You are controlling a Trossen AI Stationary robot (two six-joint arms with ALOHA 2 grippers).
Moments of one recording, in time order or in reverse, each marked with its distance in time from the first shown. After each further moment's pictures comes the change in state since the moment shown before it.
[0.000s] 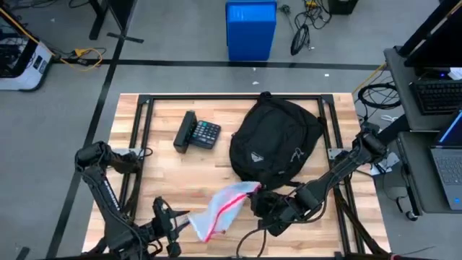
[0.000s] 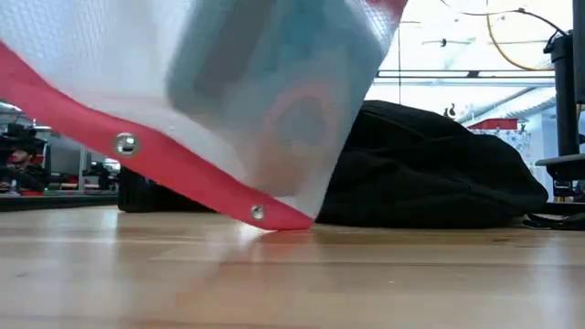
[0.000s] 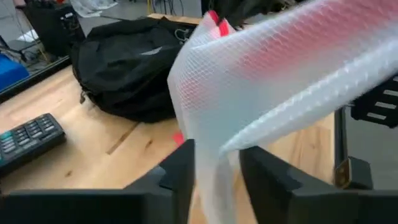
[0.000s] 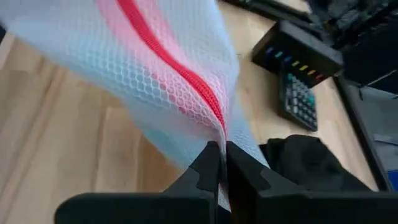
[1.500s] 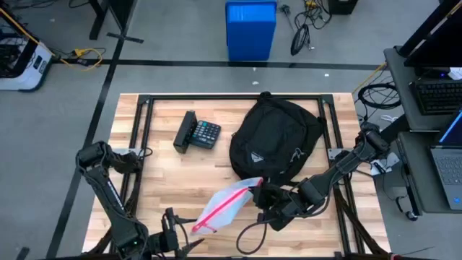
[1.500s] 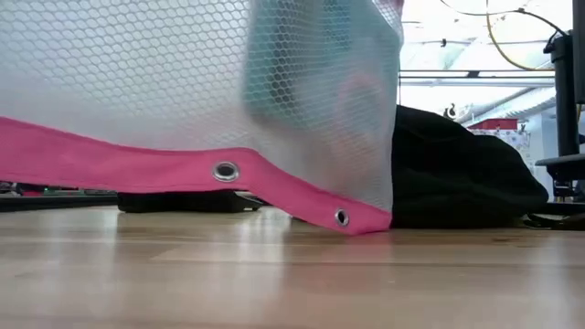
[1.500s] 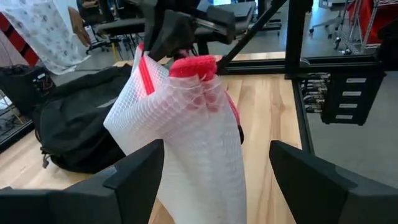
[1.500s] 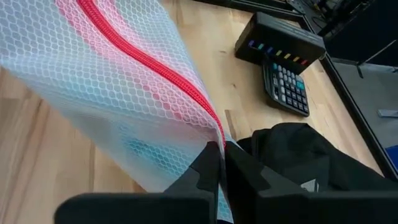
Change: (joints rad) left arm 0.029 0.002 -0.091 0.656 -0.068 0.710; right arm -0.023 -0.037 0.000 -0.046 0.013 0.118
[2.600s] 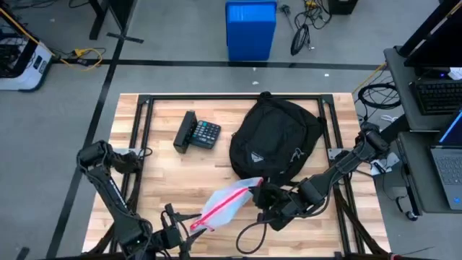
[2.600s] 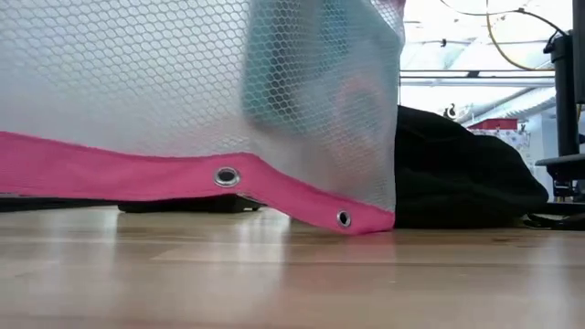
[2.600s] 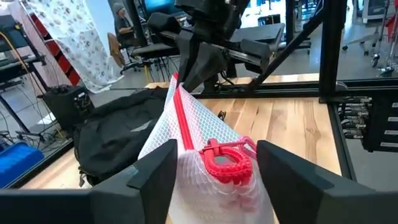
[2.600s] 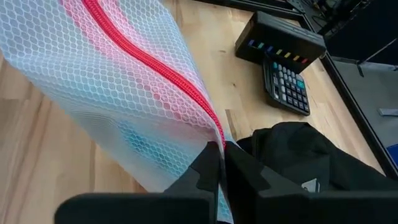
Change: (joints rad) left arm 0.032 -0.001 0.001 0.071 -0.130 0.104; right arm 0.000 0.001 0.000 0.000 -0.001 0.007
